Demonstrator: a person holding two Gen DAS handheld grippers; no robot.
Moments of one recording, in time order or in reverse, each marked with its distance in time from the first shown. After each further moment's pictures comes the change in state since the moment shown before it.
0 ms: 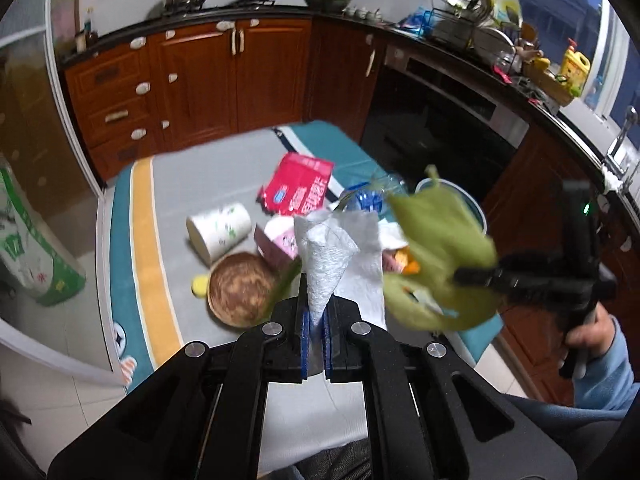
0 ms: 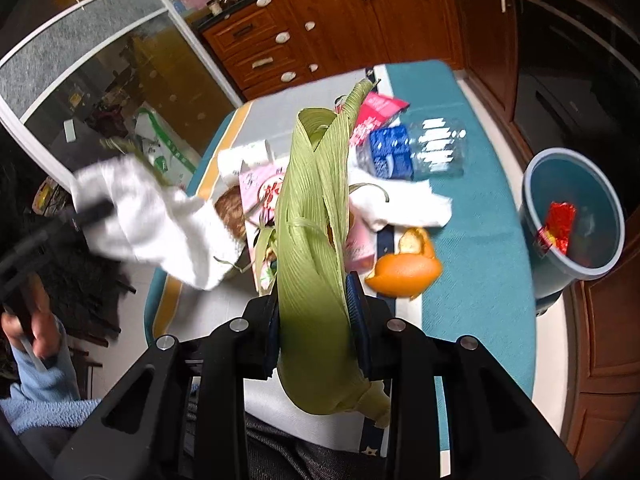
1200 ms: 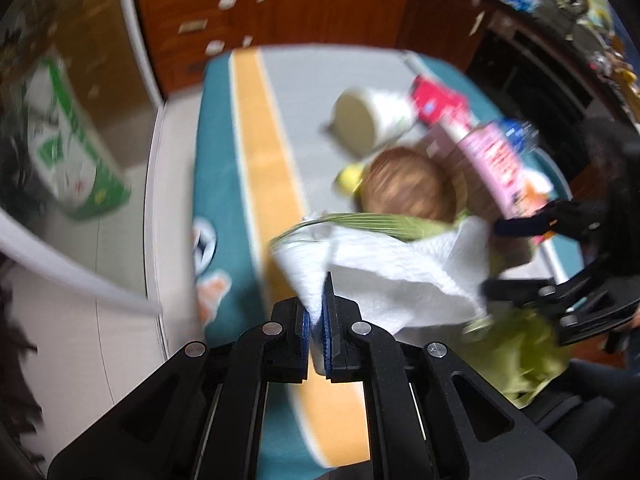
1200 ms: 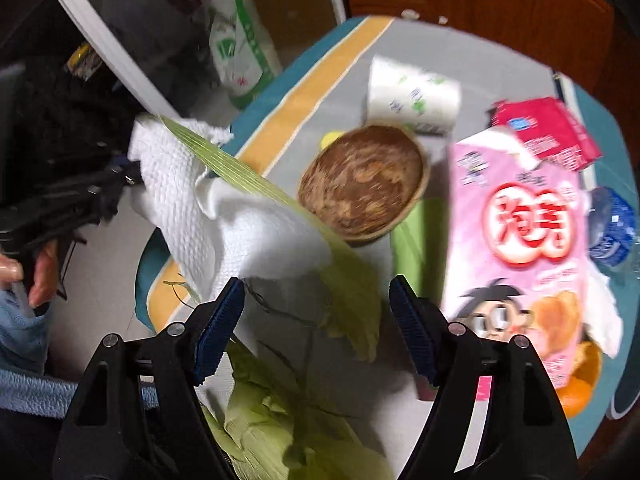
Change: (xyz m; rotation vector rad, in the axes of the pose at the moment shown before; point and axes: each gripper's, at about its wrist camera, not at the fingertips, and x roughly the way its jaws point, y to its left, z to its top) left arm 0.056 0.163 -0.103 -0.208 0.220 0.160; right arm 0.176 0.143 0.025 -0.422 0.275 0.053
